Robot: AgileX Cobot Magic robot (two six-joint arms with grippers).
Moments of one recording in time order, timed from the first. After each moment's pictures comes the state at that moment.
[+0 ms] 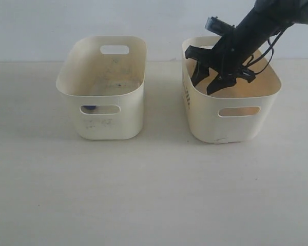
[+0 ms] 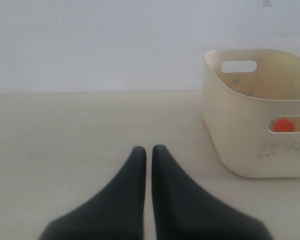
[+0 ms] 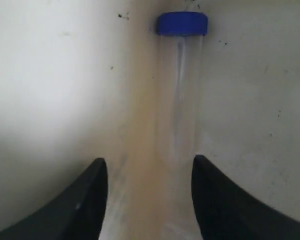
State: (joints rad) left arm -0.01 0.00 0.00 0.03 0.21 -0.03; right arm 0.08 2.20 -1.78 0.54 0.99 -0.12
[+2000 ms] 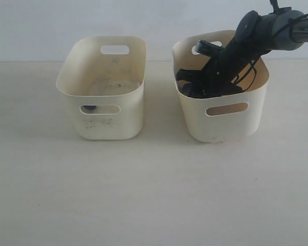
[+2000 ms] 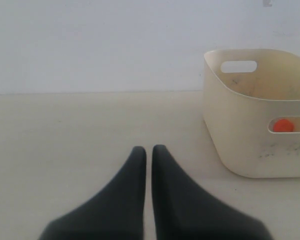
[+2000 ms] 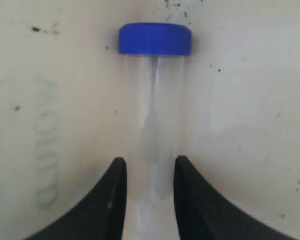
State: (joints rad) left arm -0.01 0.00 0.00 0.03 0.21 -0.03; right arm 0.12 2.33 -1.78 0.48 0.84 -0.10
